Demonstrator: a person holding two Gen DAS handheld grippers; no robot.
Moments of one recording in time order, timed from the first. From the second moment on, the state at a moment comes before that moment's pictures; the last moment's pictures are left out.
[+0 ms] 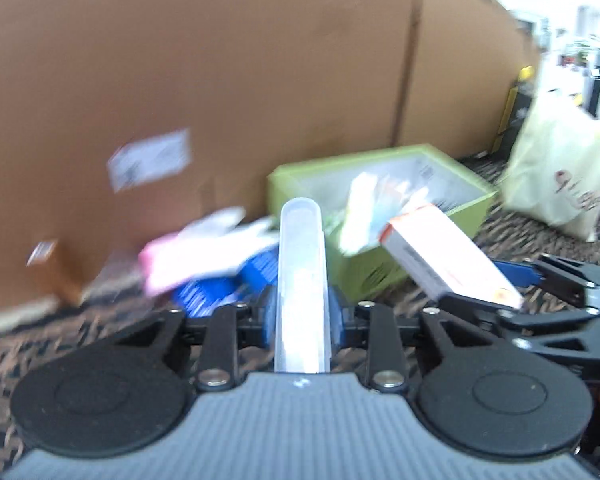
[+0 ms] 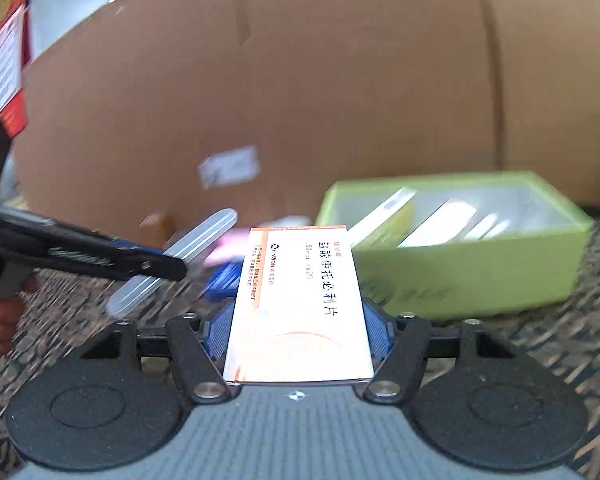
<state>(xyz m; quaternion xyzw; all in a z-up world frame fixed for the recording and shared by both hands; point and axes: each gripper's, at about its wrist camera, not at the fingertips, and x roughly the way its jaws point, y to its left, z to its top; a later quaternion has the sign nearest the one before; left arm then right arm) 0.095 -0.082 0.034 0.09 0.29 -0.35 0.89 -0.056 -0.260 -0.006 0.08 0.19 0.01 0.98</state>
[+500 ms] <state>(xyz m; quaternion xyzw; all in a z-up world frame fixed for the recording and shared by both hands) 0.149 -0.259 0.039 0.13 0.24 -0.38 0.88 0.017 -0.383 0.006 -0.02 0.12 -0.18 0.98</state>
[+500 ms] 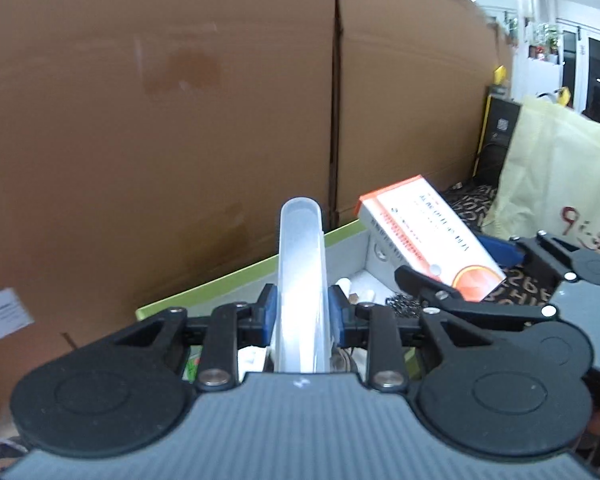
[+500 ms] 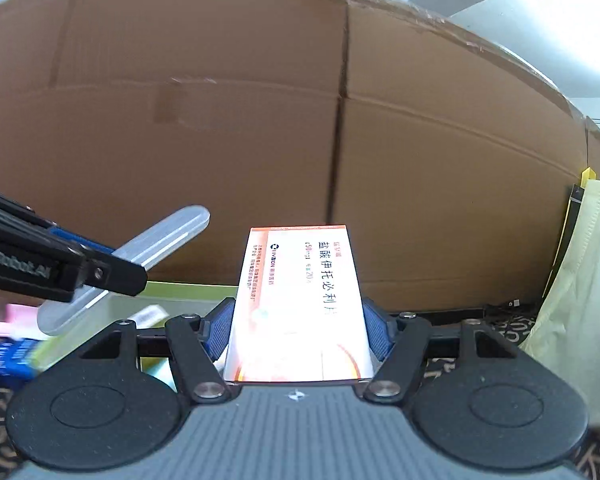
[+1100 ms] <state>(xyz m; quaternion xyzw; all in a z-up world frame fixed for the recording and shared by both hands) 0.149 -0.234 0.004 0.10 0.23 -0.33 0.91 0.043 -0.410 -0.031 0.02 0.16 -0.17 0.97</state>
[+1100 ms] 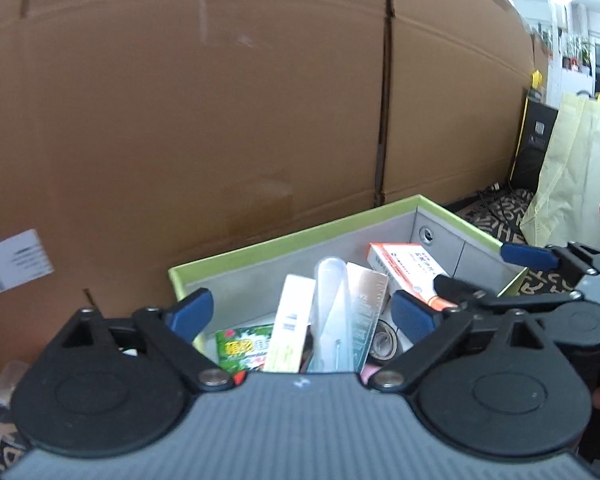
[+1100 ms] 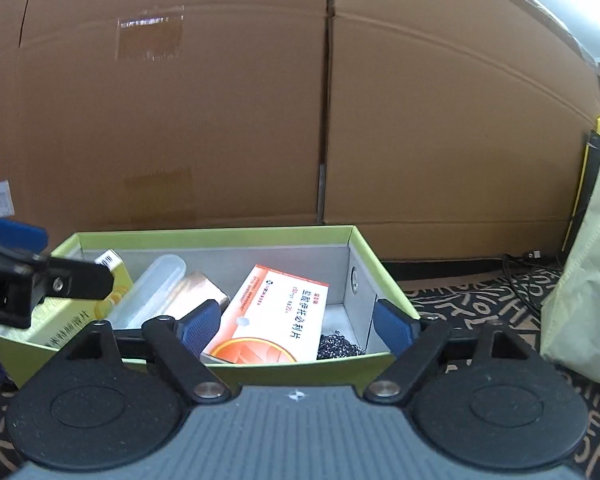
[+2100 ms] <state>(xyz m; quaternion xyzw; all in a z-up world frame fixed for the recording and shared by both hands) 0.104 0.030 -0.025 -0.03 0.29 -0.11 0.95 0.000 -0.179 -0.037 -0.01 0.18 0.08 0.98</state>
